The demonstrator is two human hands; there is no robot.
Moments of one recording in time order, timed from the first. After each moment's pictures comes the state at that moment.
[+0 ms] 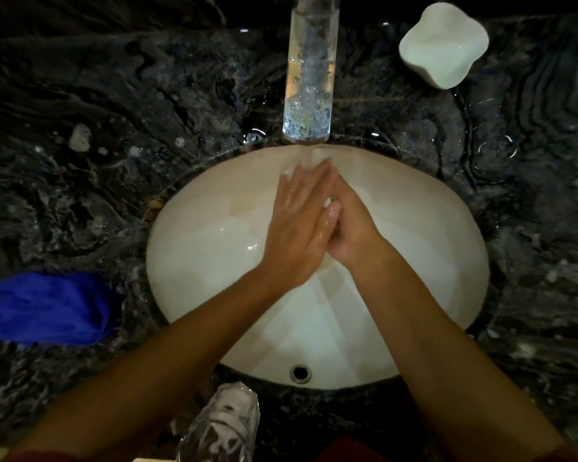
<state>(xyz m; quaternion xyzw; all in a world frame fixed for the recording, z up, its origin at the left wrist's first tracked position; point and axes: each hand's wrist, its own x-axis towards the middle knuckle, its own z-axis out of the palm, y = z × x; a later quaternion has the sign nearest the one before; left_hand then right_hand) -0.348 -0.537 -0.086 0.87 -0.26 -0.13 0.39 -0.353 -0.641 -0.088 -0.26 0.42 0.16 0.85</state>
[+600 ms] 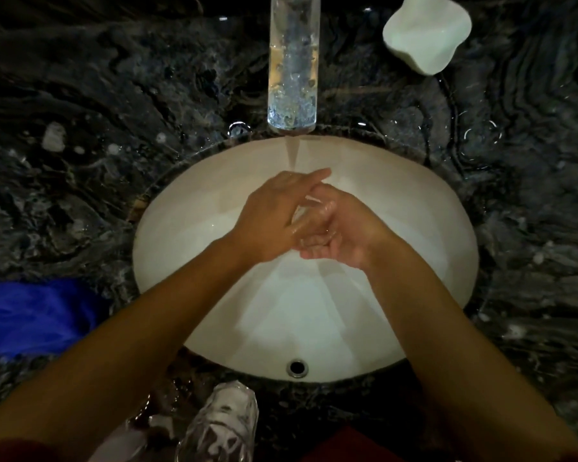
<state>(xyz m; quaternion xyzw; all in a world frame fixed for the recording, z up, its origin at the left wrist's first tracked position) -0.310 -0.513 -0.091 0.84 -0.36 -0.22 0.34 -0.368 -0.657 -0.071 -0.39 0.41 0.32 0.76</state>
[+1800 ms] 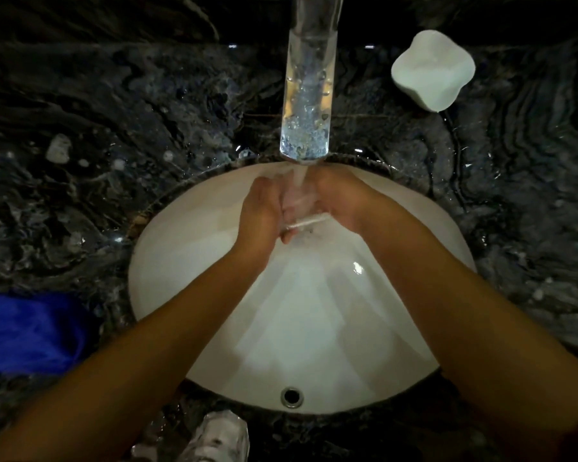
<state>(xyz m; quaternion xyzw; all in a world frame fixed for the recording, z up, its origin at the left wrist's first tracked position) -0.295 -0.533 -0.101 0.72 0.18 -0.30 0.60 -0.287 -0.662 -0.074 -0.62 0.34 0.27 0.65</state>
